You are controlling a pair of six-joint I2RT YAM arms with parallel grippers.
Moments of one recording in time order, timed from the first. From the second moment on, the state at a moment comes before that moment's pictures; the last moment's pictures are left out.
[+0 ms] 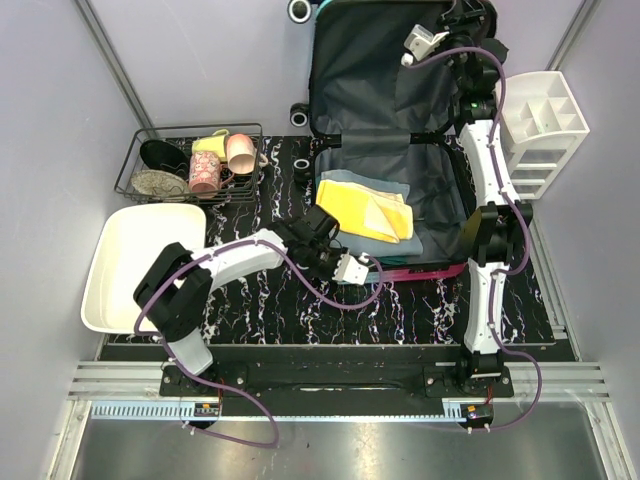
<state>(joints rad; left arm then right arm) -0.79 1.70 1.14 -0.49 0.53 1.09 0.07 2.33 2.52 0.32 -0.30 -1.34</state>
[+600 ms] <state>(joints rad) -0.75 1.61 1.17 -0.57 0.48 1.04 0.06 2.14 2.10 0.39 -0.24 -1.28</state>
